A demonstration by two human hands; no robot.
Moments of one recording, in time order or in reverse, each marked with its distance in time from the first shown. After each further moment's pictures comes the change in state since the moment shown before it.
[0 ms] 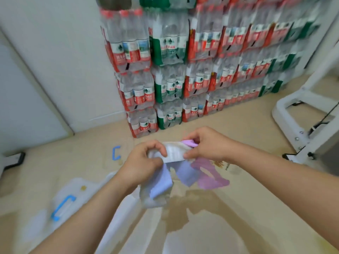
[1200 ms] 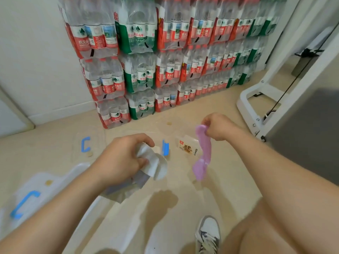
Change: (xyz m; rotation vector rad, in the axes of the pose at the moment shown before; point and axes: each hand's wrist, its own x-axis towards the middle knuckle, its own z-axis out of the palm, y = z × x) left_hand -0.036 0.049 0.025 0.556 -0.151 0.206; right_hand -0.048 0.064 -0.074 -0.503 0.232 0.467
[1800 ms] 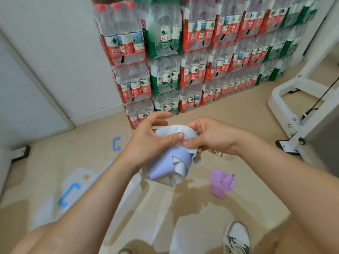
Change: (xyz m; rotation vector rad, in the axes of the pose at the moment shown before) left_hand 0.013 -0.001 -0.016 -0.609 0.180 -0.137; right_hand -0.048 -0.082 0.011 0.821 -0.486 -0.494
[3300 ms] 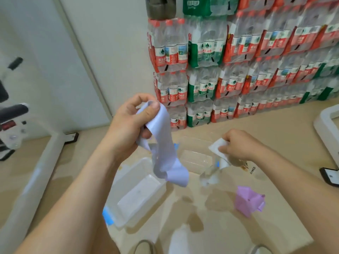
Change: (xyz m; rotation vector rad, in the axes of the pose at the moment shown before) left_hand -0.046 0.031 -0.099 -0.389 0.163 0.155; right_hand 0.034 0.015 0.005 -0.876 0.307 0.242
